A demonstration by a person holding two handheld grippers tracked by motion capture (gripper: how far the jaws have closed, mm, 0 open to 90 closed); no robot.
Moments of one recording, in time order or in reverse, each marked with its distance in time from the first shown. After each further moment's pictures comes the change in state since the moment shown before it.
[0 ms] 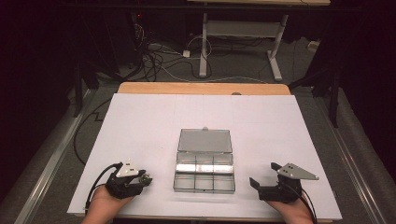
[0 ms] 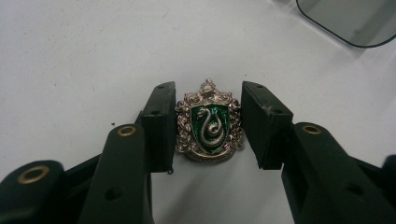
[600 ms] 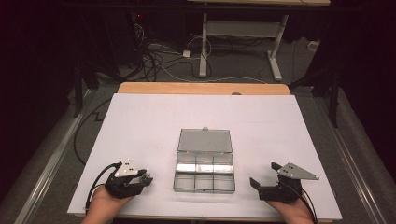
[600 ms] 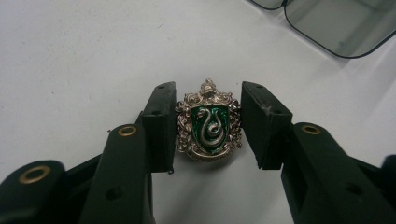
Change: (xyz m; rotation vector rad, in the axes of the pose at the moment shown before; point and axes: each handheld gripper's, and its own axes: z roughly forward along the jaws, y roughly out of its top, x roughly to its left) left arm -0.001 0.002 -0.004 -0.031 -0.019 -0.003; right arm 0.000 0.000 0.000 0.000 0.002 0.001
